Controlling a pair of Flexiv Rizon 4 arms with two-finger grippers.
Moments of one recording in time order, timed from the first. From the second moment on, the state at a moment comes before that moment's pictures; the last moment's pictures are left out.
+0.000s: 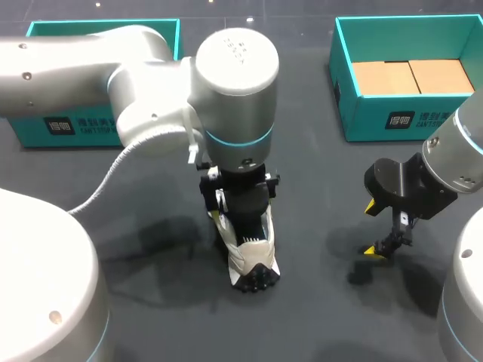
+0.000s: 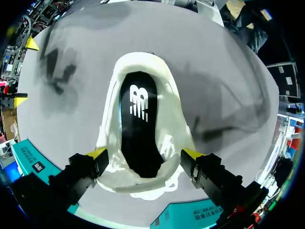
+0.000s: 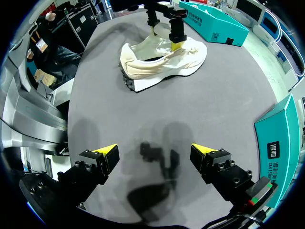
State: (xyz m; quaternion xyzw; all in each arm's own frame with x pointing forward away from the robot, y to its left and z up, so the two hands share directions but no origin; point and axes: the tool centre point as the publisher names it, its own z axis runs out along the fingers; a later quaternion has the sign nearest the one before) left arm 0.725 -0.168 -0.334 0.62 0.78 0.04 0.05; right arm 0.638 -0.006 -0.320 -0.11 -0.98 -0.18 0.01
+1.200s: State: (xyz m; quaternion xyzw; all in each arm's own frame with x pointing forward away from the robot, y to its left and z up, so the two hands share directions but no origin) left arm 0.774 -0.159 -0.294 0.59 0.80 0.02 0.07; right arm 0.638 -0.006 -0.320 -0.11 -0.98 -0.18 0.01
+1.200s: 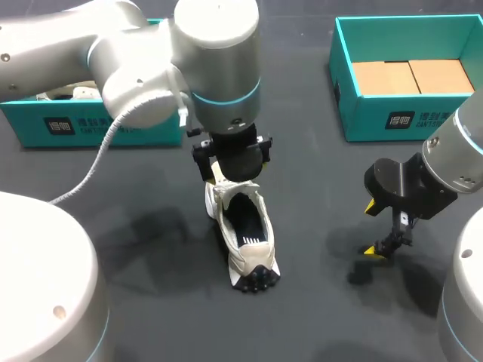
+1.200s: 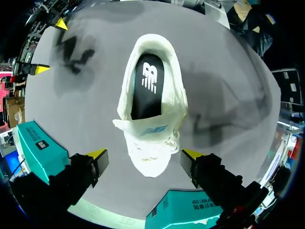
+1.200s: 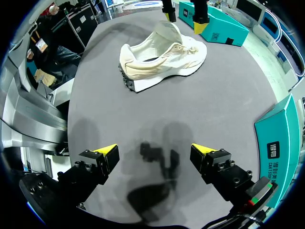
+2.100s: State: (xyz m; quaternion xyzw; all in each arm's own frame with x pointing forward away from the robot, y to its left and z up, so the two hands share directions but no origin) left arm 0.811 -0.138 -0.254 0.63 0.78 -0.03 0.04; right arm 0.638 -0.006 -0.320 -0.11 -0.98 -0.18 0.01
